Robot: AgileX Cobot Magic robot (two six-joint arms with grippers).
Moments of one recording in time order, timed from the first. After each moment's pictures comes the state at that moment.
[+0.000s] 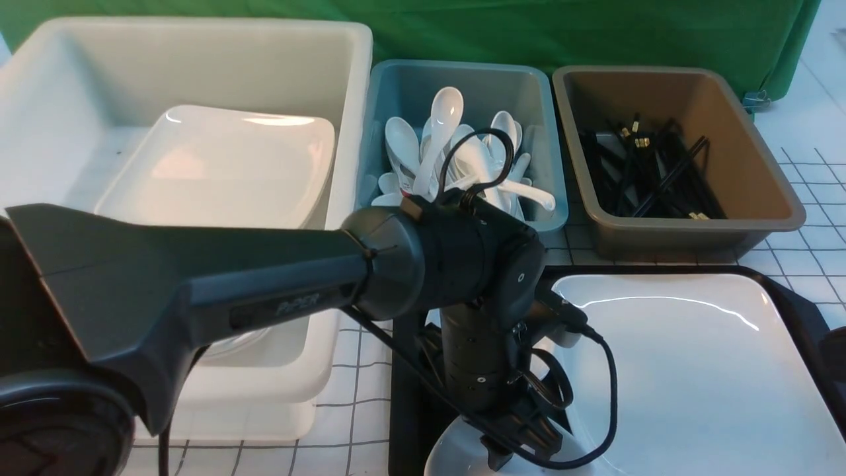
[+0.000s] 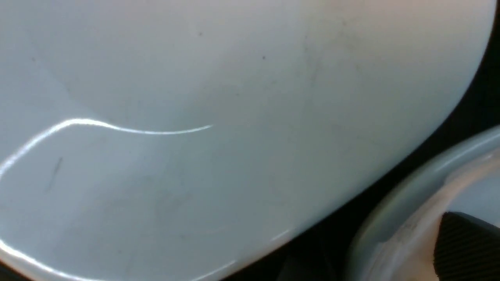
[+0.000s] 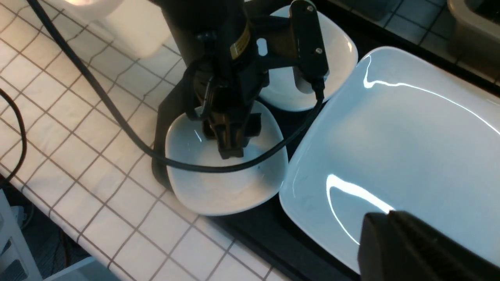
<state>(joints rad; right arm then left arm) 0.44 0.81 -1.01 0.22 1.11 -0.24 -0.83 2.07 -1.47 -0.08 0.98 0.02</state>
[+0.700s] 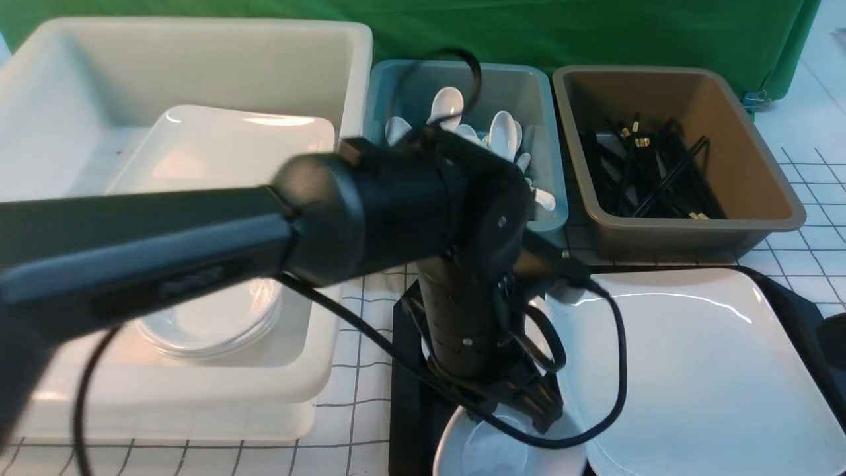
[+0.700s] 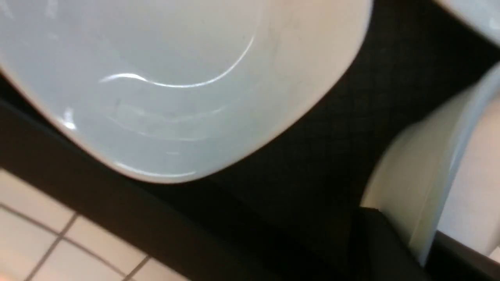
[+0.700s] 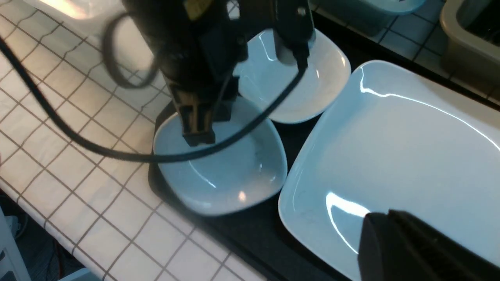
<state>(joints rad) 0.44 0.81 -1.01 0.22 1.08 -0.25 -0.82 1.88 -1.47 -0.05 1.06 0.02</state>
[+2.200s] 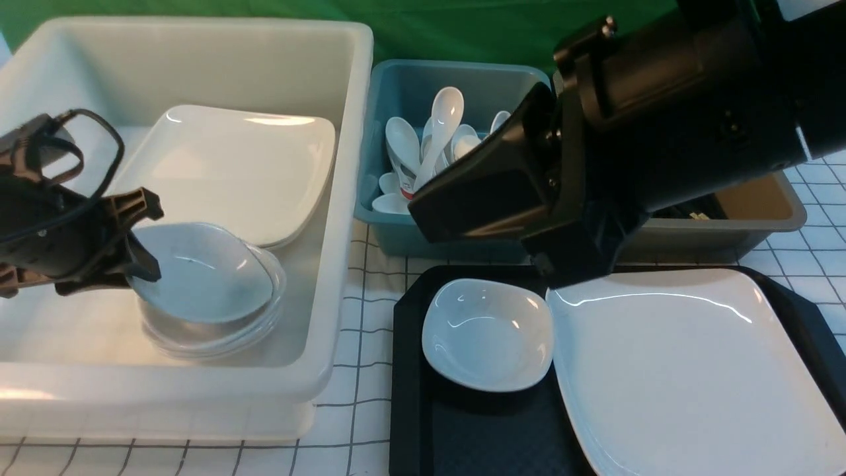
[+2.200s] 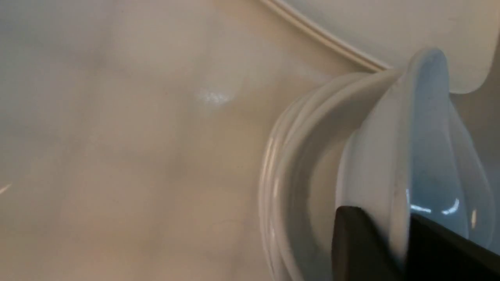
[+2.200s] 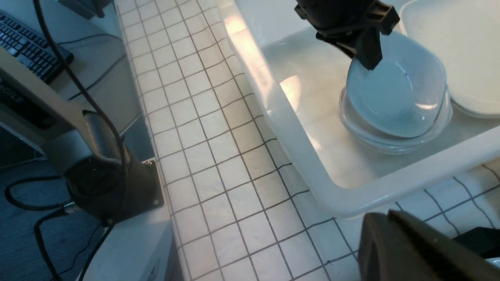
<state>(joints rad) 0.76 1.36 -1.48 0.59 0.98 -0.55 0.18 1.58 -0.99 -0.49 0.69 0.10</state>
